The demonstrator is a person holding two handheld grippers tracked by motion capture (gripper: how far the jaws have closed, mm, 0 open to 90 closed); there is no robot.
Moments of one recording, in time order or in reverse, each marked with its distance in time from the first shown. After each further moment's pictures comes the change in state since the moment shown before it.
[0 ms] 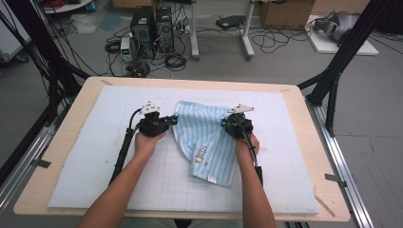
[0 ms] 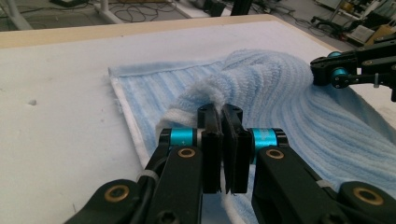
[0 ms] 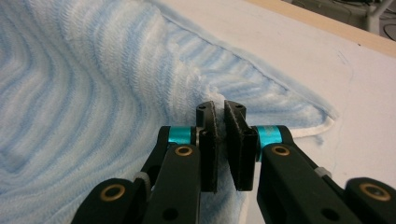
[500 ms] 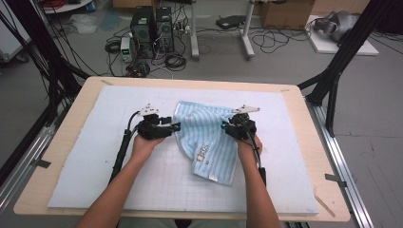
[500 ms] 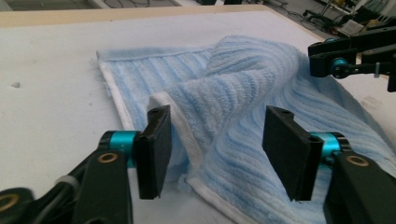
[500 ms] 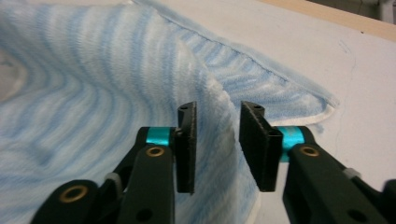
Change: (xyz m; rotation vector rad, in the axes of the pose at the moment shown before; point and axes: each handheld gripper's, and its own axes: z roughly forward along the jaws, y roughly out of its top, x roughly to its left) left arm -0.002 -0.006 -0.013 0.019 -0.040 -0.008; right arm -0.006 -0.004 -0.012 -0.009 0.047 0.059
